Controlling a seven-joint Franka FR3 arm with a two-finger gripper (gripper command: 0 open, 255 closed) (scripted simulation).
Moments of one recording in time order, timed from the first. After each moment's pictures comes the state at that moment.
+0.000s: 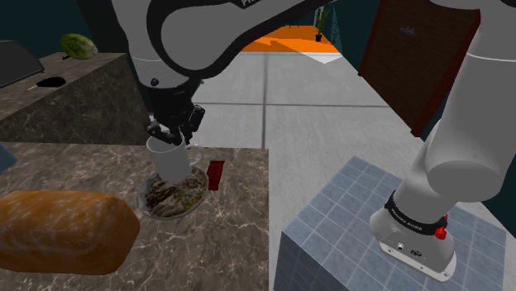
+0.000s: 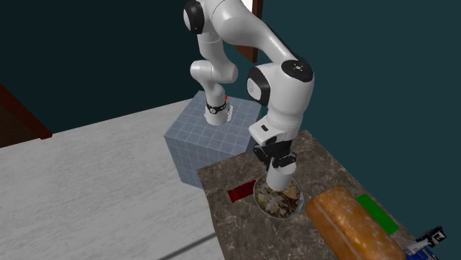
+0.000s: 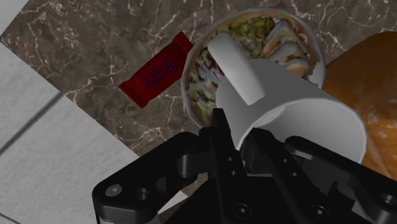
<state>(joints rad) 0.13 0.15 0.61 -1.83 -0.15 2.01 0.79</state>
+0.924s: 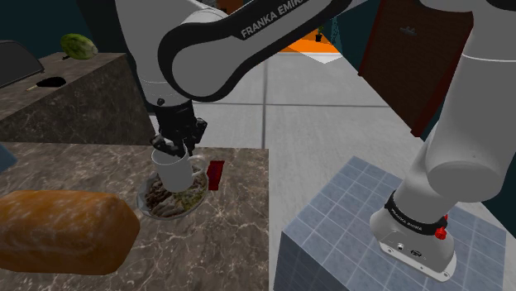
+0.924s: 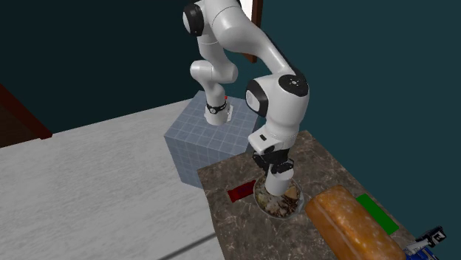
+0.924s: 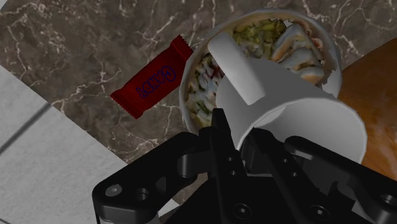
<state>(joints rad) 0.14 0.18 0.61 -1.89 -0.18 2.09 0.81</state>
